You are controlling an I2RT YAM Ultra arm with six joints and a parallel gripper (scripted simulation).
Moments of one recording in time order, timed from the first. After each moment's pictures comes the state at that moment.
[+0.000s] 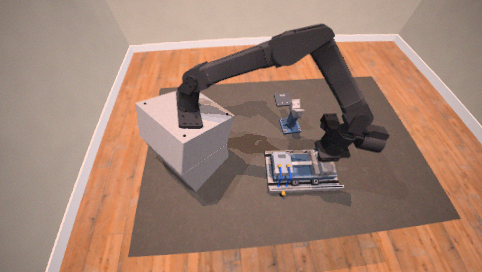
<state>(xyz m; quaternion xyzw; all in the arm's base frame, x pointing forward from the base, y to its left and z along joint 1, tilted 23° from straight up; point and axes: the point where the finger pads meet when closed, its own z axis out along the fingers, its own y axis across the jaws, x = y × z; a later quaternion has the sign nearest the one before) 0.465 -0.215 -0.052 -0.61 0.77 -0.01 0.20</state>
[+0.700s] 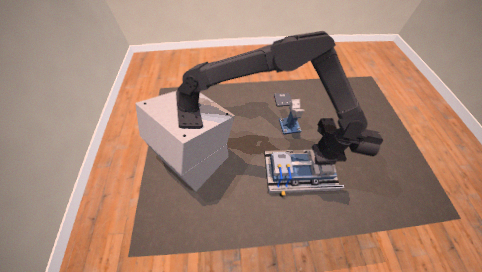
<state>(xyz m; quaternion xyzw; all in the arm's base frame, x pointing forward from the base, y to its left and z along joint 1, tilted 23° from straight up) 0.472 -0.210 -0.074 -0.61 0.77 -0.01 0.20</state>
